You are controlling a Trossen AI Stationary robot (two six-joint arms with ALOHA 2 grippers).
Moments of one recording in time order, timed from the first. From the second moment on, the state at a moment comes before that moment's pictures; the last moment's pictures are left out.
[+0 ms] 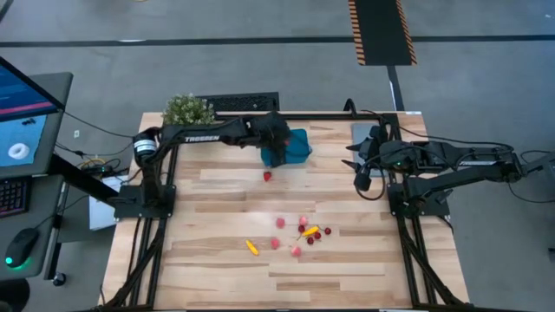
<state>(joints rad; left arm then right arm) 0.34 1.88 1.48 -0.45 -0.12 0.20 0.03 0.78 0.84 -0.68 0.42 0.02</state>
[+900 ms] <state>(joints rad) 0.40 2.03 1.49 -0.38 -0.07 0.15 0.03 0.78 0.84 -0.67 0.42 0.02</state>
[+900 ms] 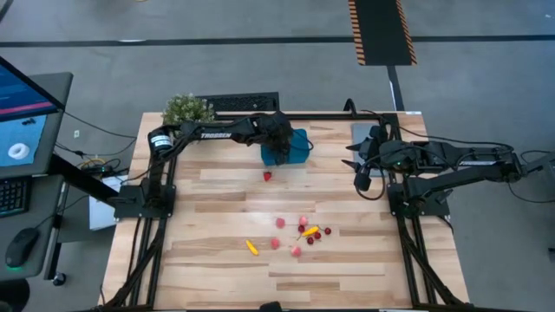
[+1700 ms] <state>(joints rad) 0.40 2.05 1.52 -0.39 -0.06 0.13 0.03 0.78 0.84 -0.68 0.42 0.02</state>
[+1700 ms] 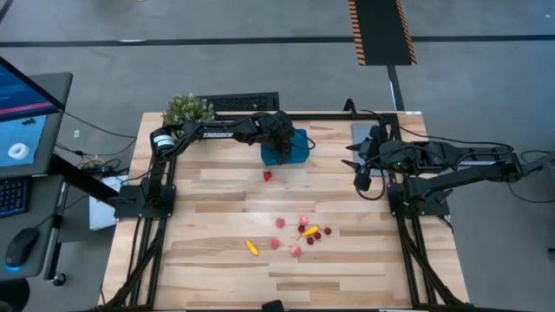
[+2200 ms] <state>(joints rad) 0.40 2.05 1.52 -0.39 -0.06 0.14 0.03 0.78 0.84 -0.67 0.42 0.02</state>
